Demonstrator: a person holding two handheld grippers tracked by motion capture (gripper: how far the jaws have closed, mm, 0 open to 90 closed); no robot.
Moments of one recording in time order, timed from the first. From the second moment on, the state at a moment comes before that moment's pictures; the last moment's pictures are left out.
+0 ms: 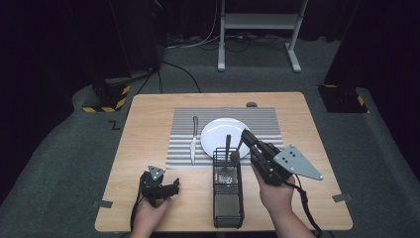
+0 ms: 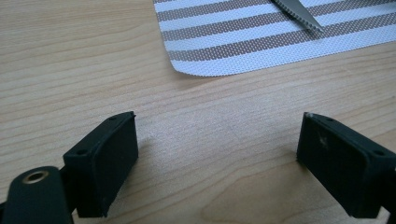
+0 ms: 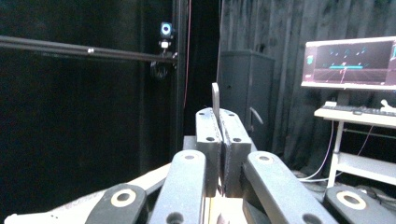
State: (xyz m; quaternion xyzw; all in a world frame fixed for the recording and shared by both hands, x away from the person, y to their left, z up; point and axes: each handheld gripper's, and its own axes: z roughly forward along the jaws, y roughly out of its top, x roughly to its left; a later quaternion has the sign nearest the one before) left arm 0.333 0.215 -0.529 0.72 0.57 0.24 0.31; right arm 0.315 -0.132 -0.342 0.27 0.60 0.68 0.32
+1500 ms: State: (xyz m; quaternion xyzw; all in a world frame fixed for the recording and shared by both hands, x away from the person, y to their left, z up) left arm 0.333 0.214 -0.529 0.72 0.57 0.25 0.31; right arm 0.372 -0.191 -0.431 0.38 0.63 0.57 0.35
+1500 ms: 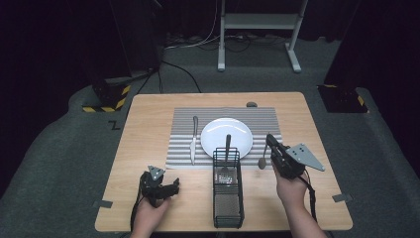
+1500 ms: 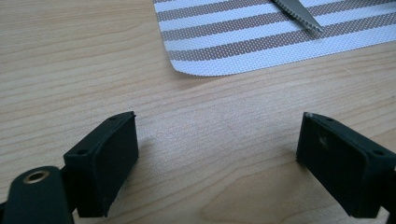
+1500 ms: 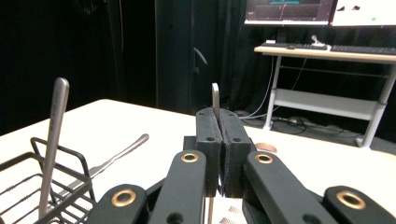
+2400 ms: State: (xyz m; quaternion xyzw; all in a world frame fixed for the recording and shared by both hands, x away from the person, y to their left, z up) left arm 0.329 0.213 -0.529 0.72 0.57 0.25 0.32; right arm 0.414 -0.195 -0.448 0.43 0.62 0.58 0.31
